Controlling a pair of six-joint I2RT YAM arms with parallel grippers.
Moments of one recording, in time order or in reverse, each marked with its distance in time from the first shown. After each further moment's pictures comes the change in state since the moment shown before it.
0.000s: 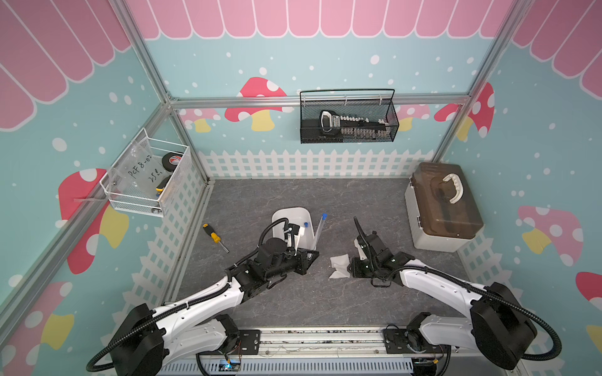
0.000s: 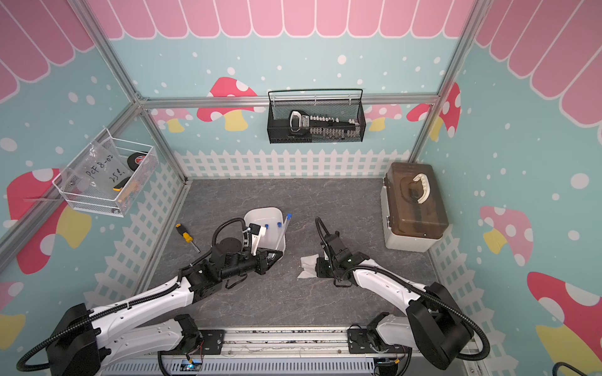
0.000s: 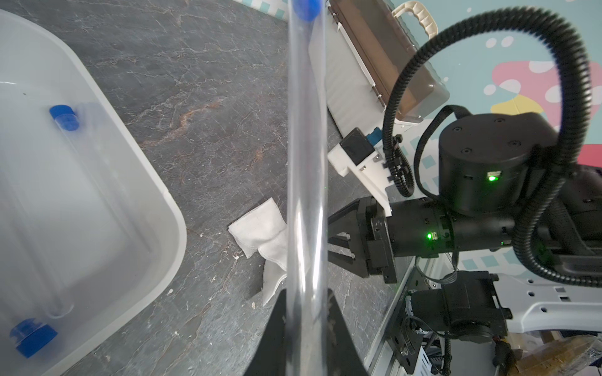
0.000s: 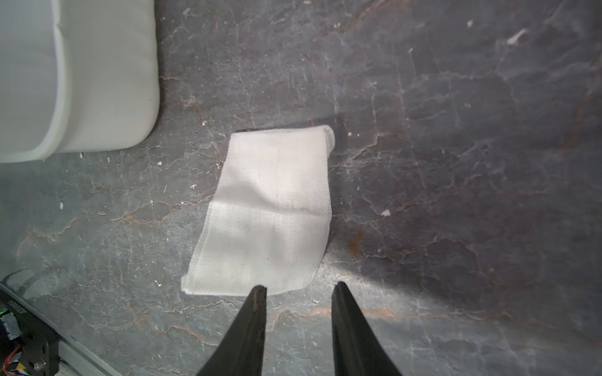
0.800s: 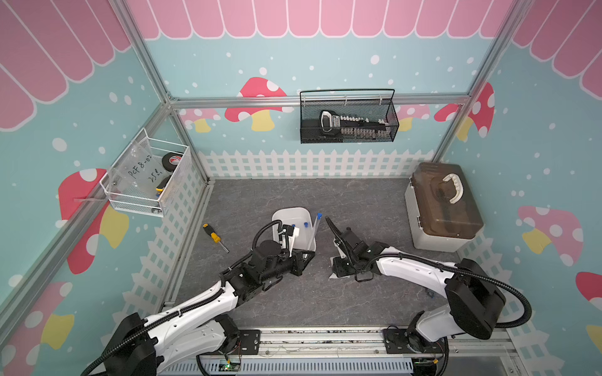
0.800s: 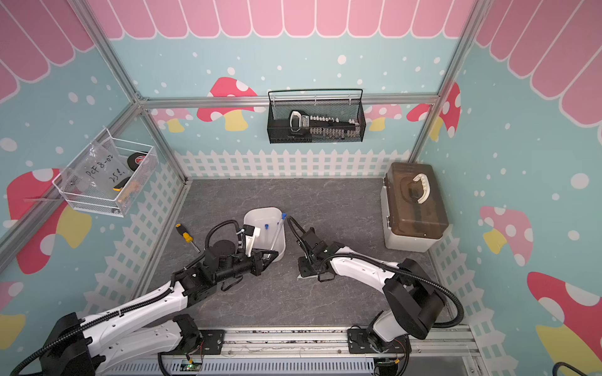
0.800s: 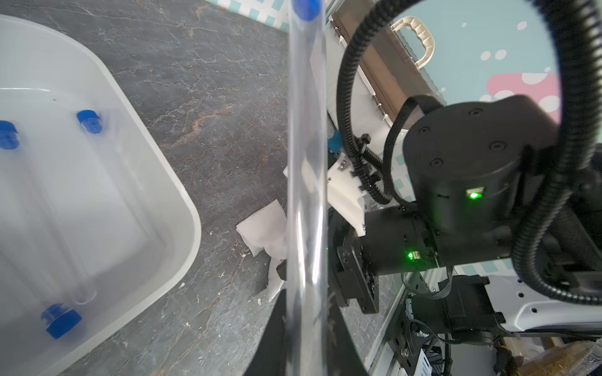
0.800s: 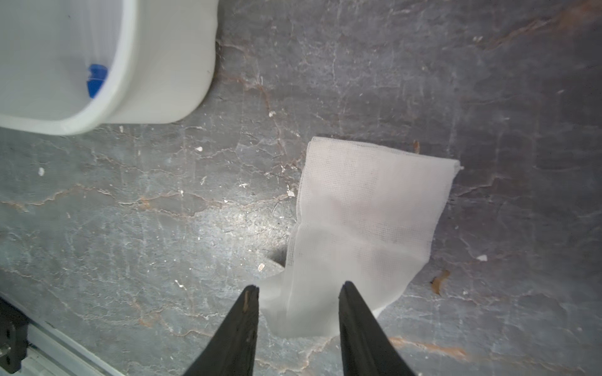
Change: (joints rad) left arm 0.019 -0.081 -0.040 -0.020 -0.014 -0.004; right arm 0.165 0.255 0.224 -0.104 0.068 -0.043
